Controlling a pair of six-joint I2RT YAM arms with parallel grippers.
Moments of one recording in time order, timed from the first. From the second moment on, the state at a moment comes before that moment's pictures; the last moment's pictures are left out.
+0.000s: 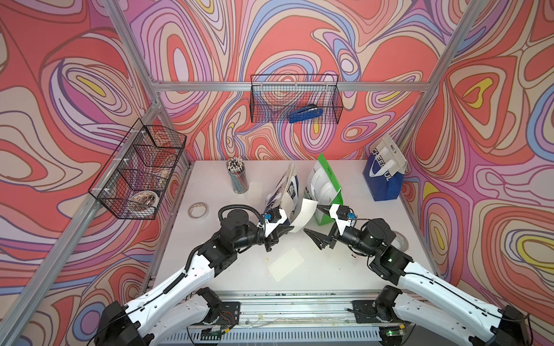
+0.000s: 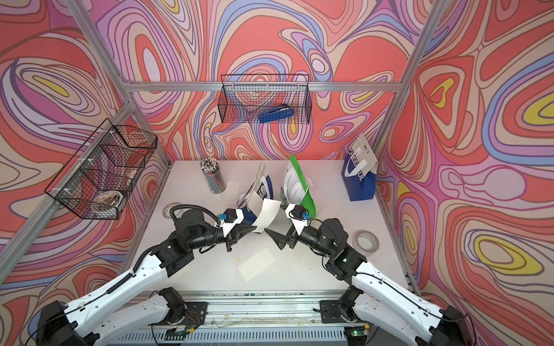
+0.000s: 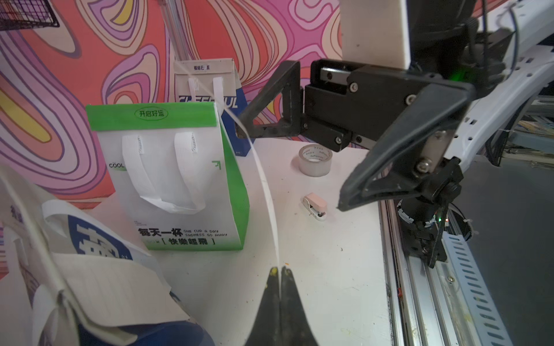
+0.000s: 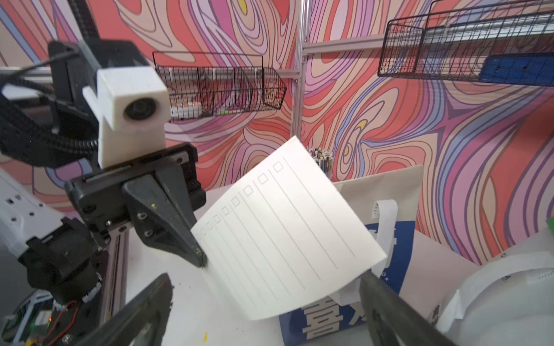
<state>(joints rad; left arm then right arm) -0.68 0.95 0.65 0.14 0.59 0.15 0.71 0.84 0.54 0.35 -0.31 0.01</state>
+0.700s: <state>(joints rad) -0.68 1.04 0.59 0.54 0.67 -0.01 0.57 1.01 0.48 0.98 -0.74 0.51</state>
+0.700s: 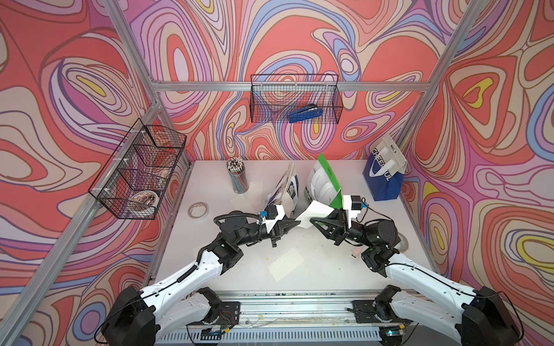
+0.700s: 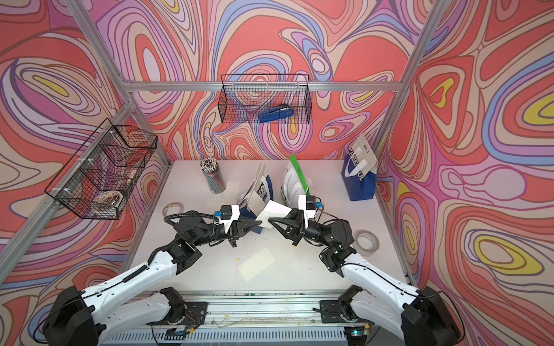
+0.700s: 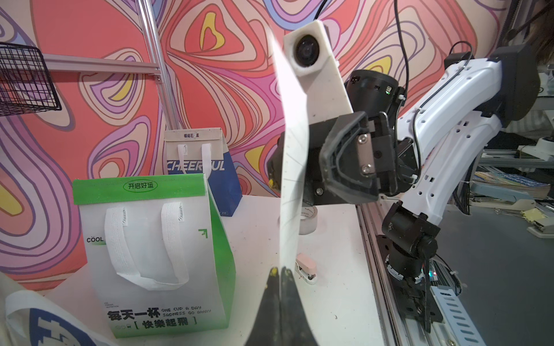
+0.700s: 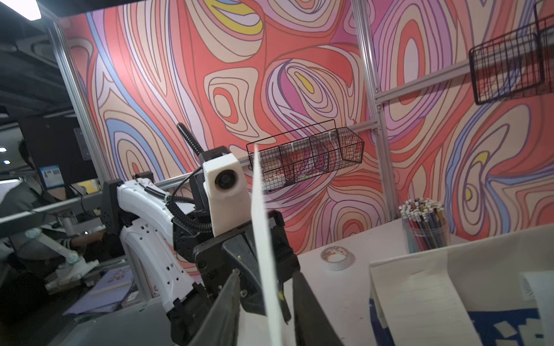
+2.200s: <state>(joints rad) -0.67 1.18 0.95 -0.20 -0.04 0.01 0.54 1.14 1.00 -0.27 -0.32 -0.29</state>
